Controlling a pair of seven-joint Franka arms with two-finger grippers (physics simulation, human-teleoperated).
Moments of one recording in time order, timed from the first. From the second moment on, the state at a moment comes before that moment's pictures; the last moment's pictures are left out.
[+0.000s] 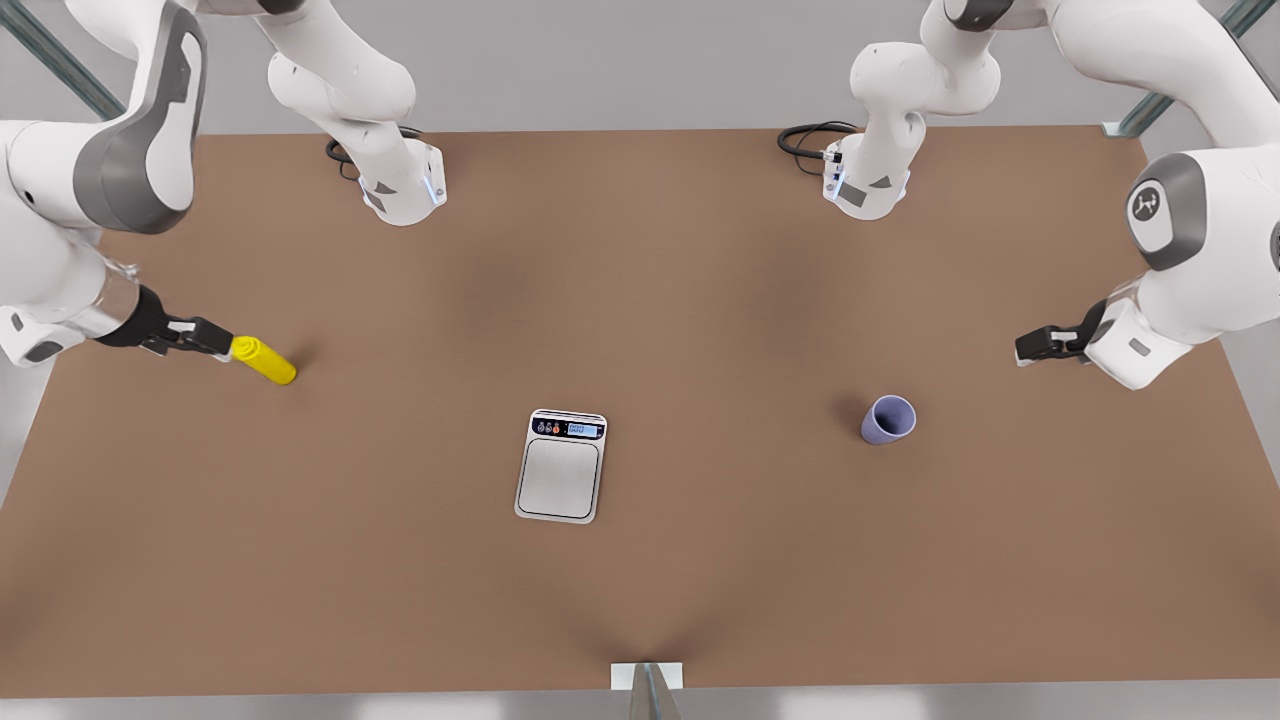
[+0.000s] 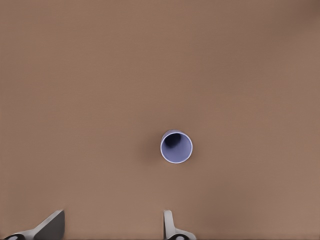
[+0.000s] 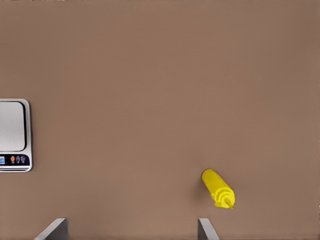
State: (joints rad) left arm -0.18 0.21 0.26 -1.44 -0.07 1.51 0.06; right arm -0.17 0.12 0.10 -1.49 -0.01 1.54 0.06
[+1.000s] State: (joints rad) left arm -0.15 0.40 0.15 -1.94 -0.15 2.16 0.13; right arm -0.09 0.35 0.06 -1.13 0.01 1.41 0.06
